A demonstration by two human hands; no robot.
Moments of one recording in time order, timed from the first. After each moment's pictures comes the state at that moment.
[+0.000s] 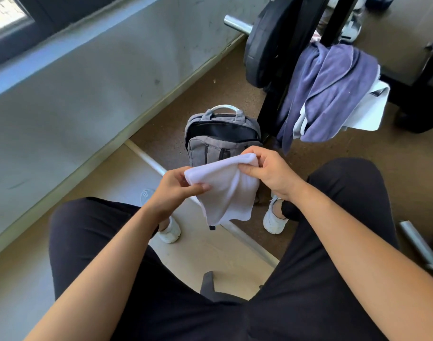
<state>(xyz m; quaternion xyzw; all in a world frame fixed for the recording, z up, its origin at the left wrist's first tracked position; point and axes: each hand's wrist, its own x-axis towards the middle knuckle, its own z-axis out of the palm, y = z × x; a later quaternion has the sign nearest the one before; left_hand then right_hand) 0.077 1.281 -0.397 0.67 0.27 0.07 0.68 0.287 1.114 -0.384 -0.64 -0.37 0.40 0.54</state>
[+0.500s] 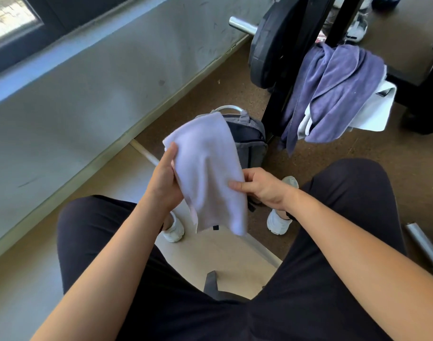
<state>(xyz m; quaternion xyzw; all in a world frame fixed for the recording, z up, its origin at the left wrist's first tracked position) 0.095 1.287 -0.367 0.33 0.36 0.17 0.86 0.261 1.119 -0.396 -0.58 -0.25 0.60 0.50</state>
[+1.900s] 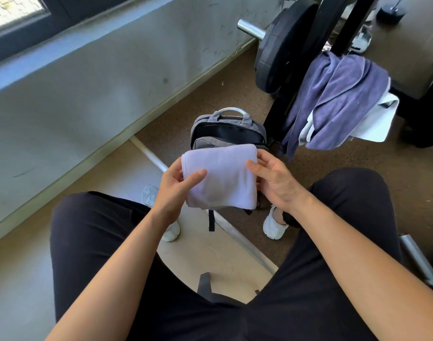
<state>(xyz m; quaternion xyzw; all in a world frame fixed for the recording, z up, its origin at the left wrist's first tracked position) 0.076 1.258 -0.380 0.58 0.33 0.22 0.71 0.273 1.115 -0.384 -0.55 -0.20 0.50 0.63</state>
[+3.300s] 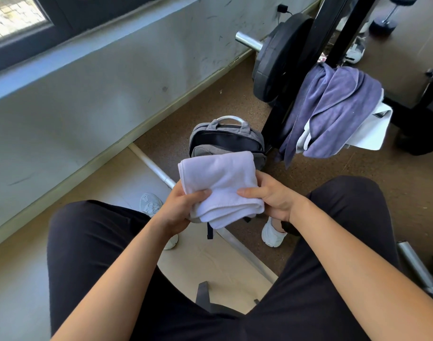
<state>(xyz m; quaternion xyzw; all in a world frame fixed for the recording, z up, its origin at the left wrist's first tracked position) 0.078 1.258 -0.392 0.51 0.30 0.09 0.80 0.275 1.114 -0.384 -0.52 -0.21 0.63 0.53</state>
